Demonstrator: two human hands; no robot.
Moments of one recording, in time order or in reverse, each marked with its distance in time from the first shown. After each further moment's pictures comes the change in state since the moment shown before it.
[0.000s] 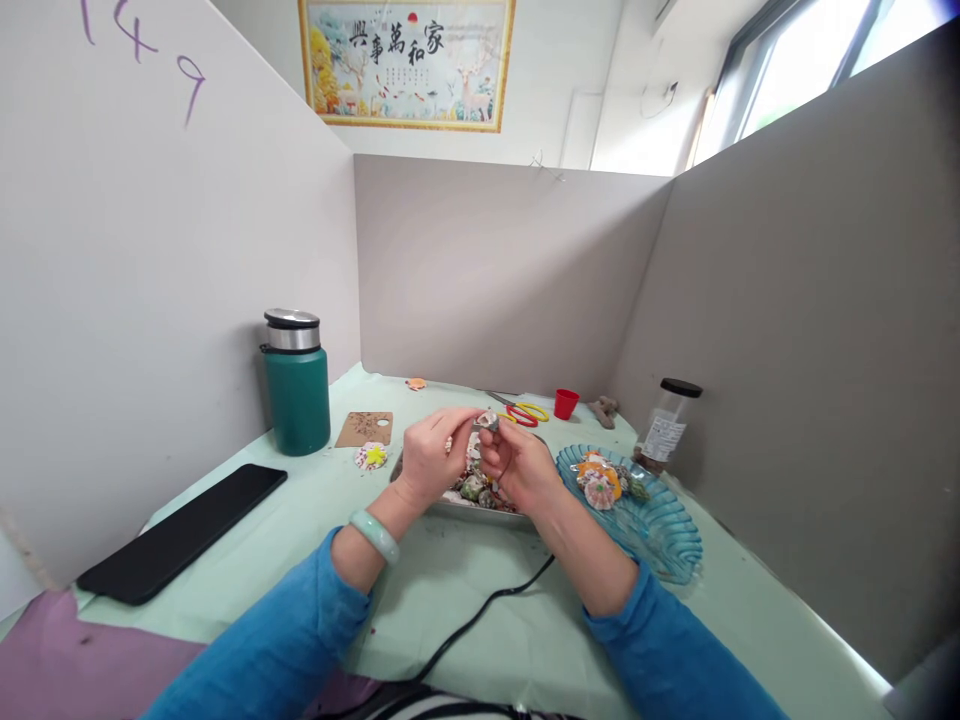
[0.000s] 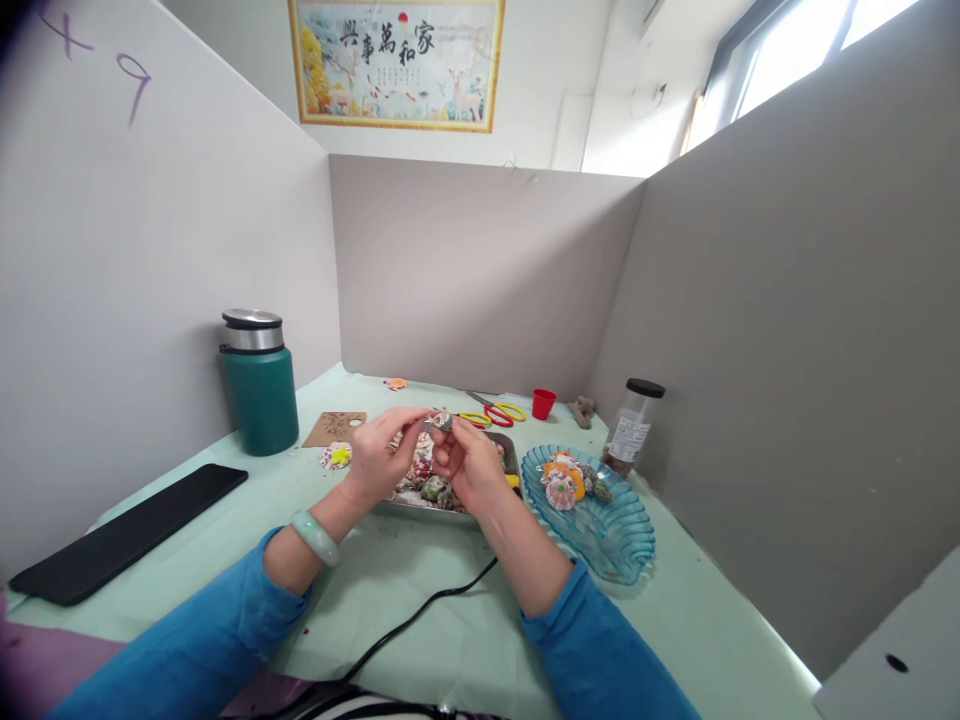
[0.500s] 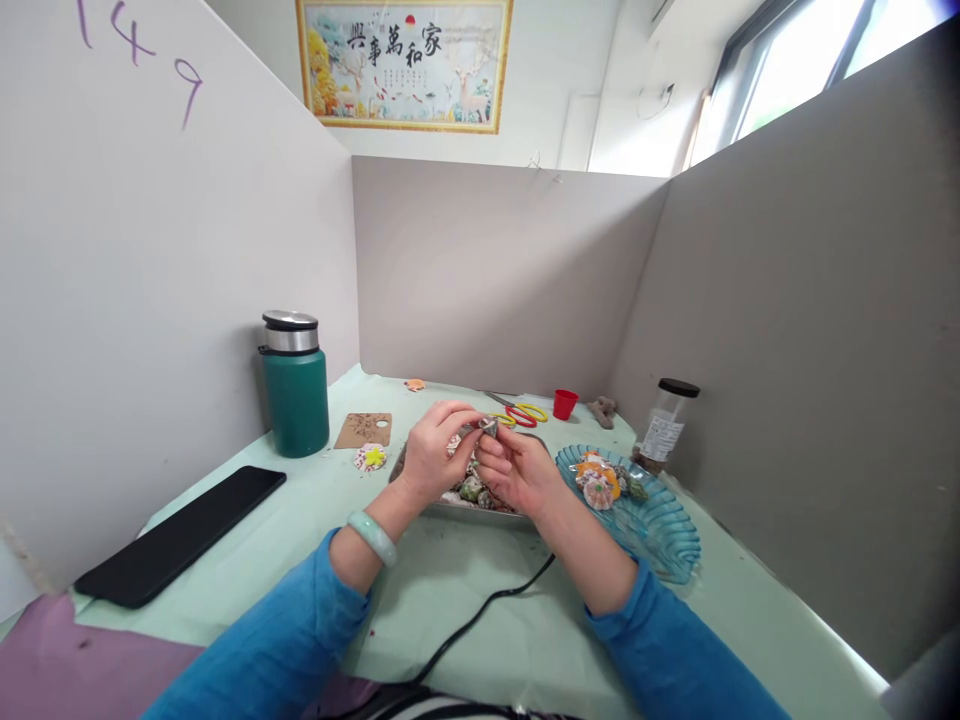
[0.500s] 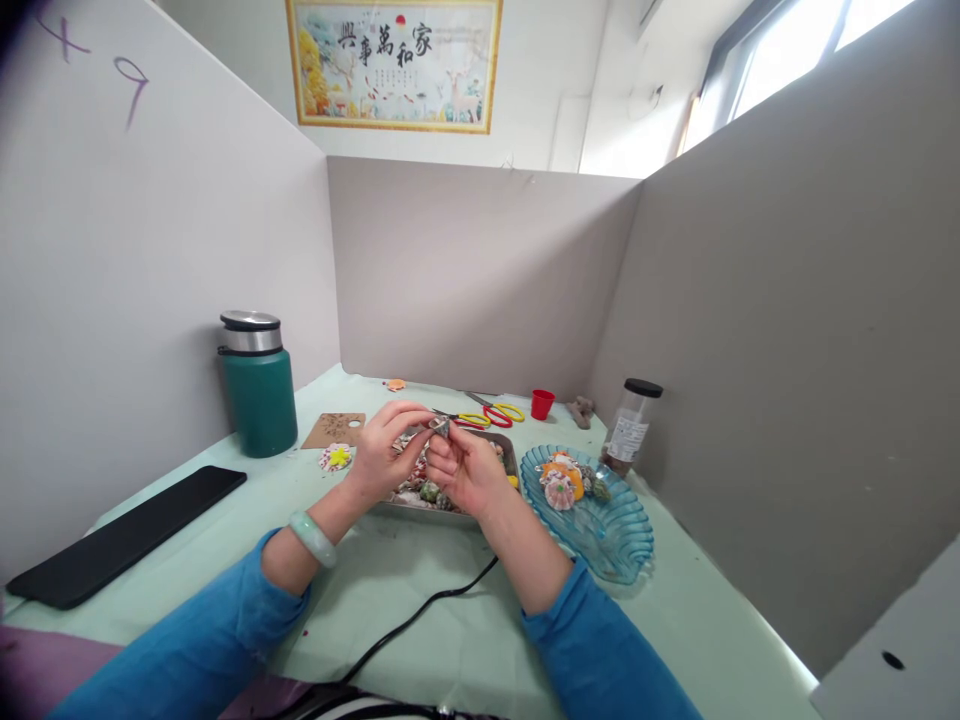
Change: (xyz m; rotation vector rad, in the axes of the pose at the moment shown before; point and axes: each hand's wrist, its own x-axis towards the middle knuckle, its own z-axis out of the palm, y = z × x) left_hand 0.004 0.002 -0.002 -0.056 -0.055 0.017; right_hand -0.003 -0.007 0.003 0.208 -0.095 0.232
